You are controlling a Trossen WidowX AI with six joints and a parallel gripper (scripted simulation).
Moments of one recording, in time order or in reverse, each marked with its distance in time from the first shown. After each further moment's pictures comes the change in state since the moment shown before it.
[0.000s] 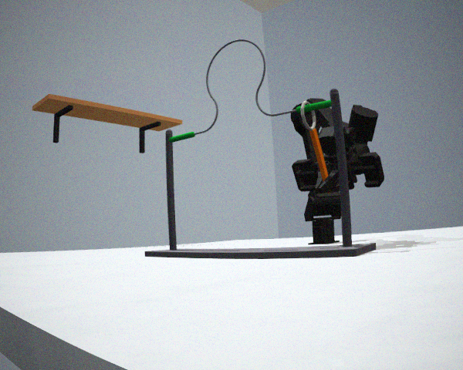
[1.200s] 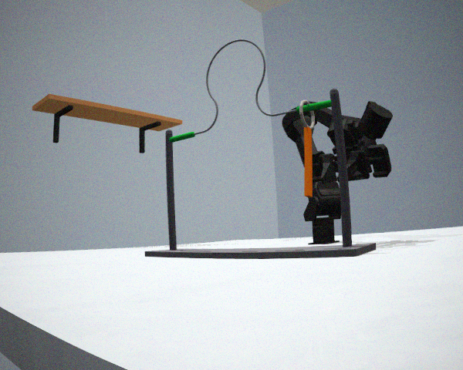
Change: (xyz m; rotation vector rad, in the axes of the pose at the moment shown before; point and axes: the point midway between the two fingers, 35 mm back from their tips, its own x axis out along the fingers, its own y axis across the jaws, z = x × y) arm -0.050 0.000 -0.002 0.000 0.006 0.000
